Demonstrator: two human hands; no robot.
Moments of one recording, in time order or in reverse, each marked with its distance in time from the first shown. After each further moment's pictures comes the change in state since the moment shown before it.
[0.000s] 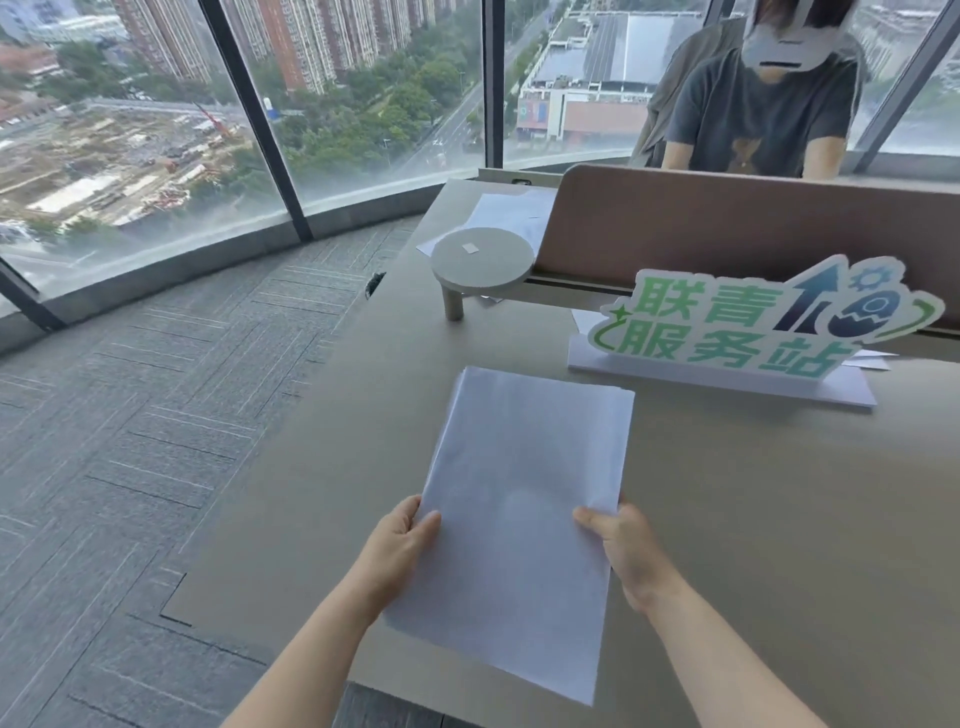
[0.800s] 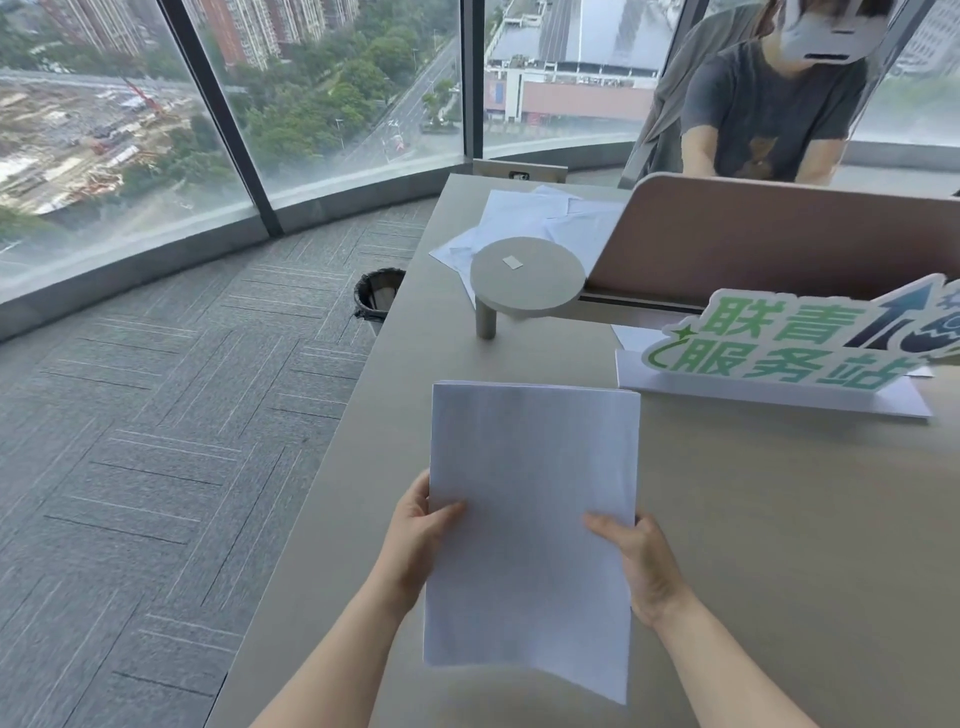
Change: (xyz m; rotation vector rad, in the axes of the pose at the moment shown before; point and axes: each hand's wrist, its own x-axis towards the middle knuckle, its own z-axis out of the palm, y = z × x) left_hand 0.086 0.030 -0.087 -0.452 -0.136 0.110; right_hand 0.057 -0.005 0.104 0.187 0.105 -0.063
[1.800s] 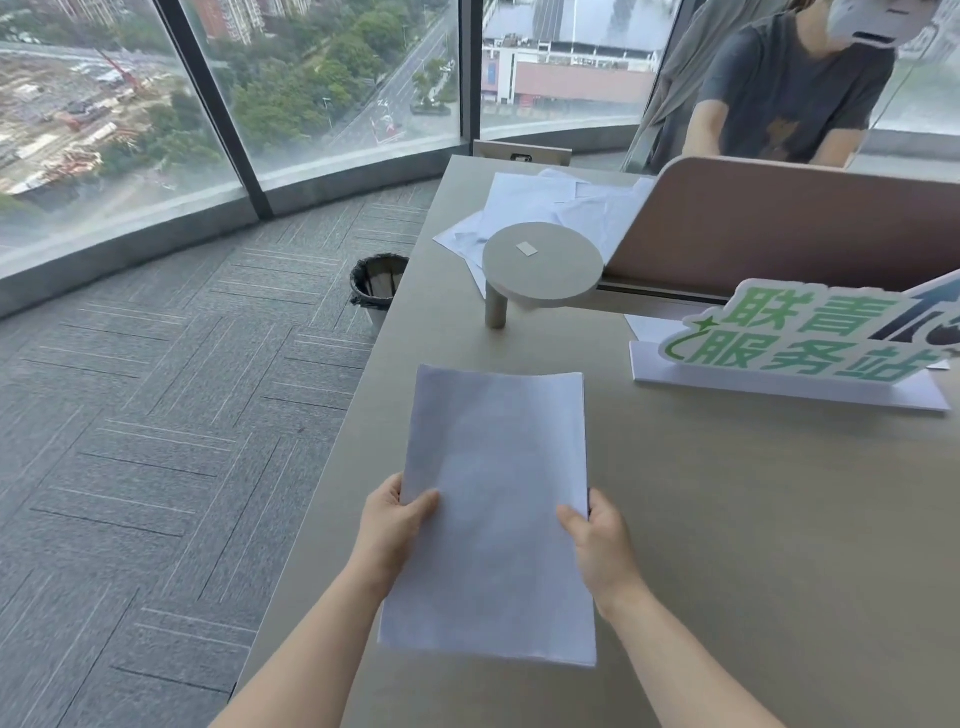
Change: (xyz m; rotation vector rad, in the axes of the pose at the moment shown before) left_hand 0.032 -0.009 -0.057 0.152 0.211 -0.106; right_hand 0.025 0.037 0.057 -0.271 0.150 -0.032
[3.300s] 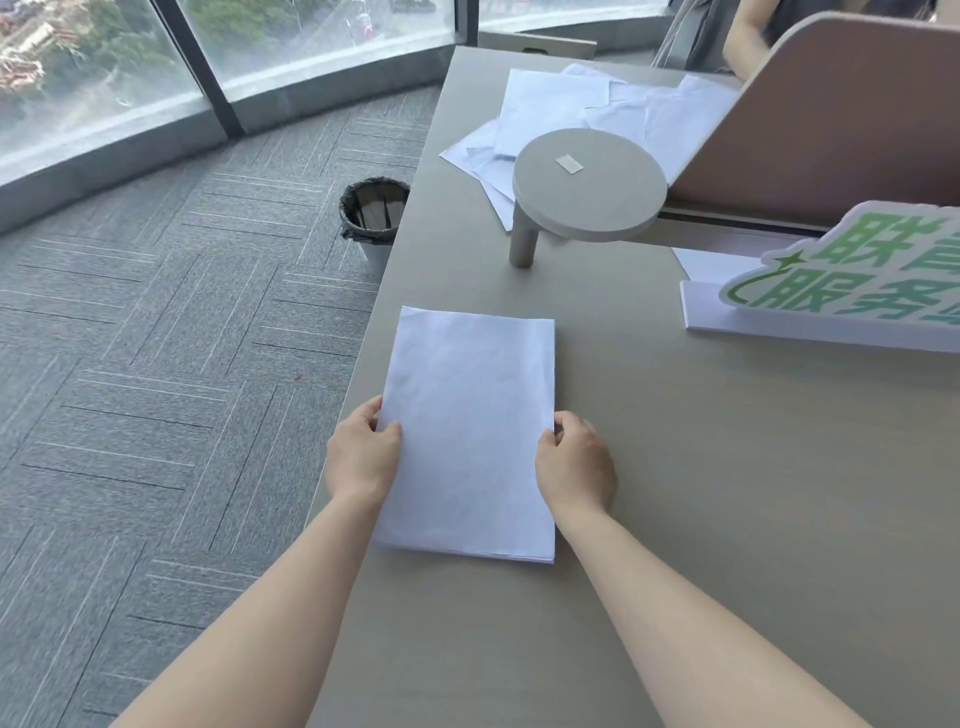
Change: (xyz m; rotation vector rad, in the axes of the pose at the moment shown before) left_hand 0.096 0.003 -0.049 0.639 0.325 0.060; right_hand 0.069 0.006 0.089 -0.775 0.277 -0.058
